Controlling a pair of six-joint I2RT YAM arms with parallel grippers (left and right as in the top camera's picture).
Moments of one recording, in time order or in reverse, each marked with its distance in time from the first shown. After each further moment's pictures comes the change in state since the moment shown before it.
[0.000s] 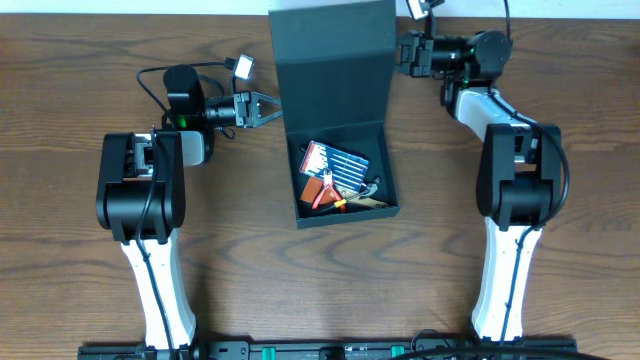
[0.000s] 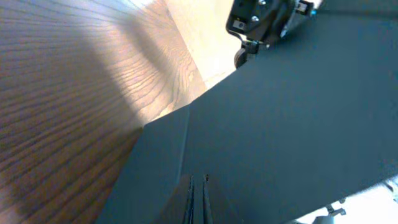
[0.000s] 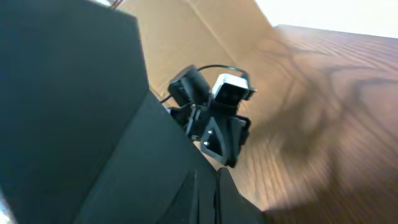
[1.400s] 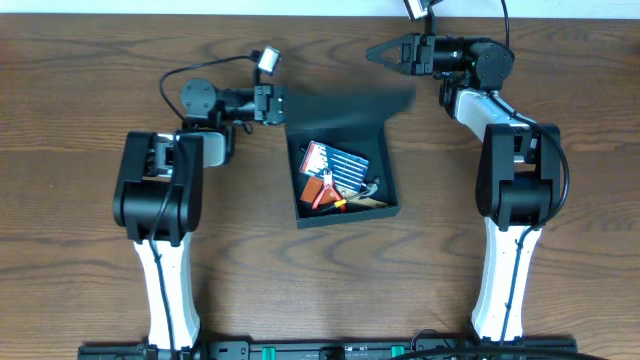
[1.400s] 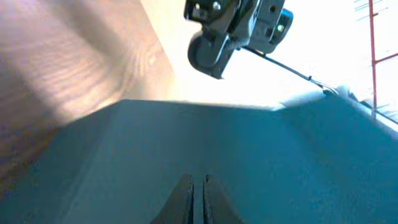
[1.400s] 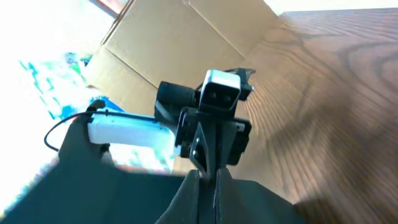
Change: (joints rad) left arm -0.113 -0.002 0.008 0.547 0.005 -0.629; right arm -0.002 0.000 0.000 0.184 0.001 0.327
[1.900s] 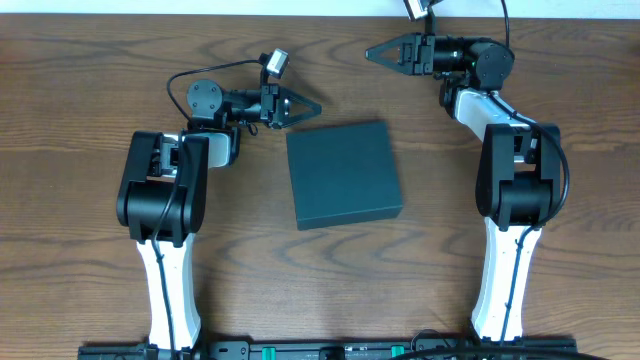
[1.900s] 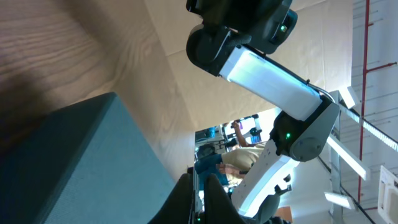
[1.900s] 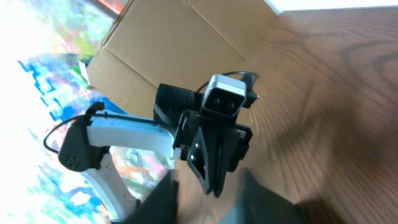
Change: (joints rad) left arm -0.011 0.000 0.000 0.002 0.003 -0.074; right arm -0.001 0.000 0.000 0.001 0.000 0.008
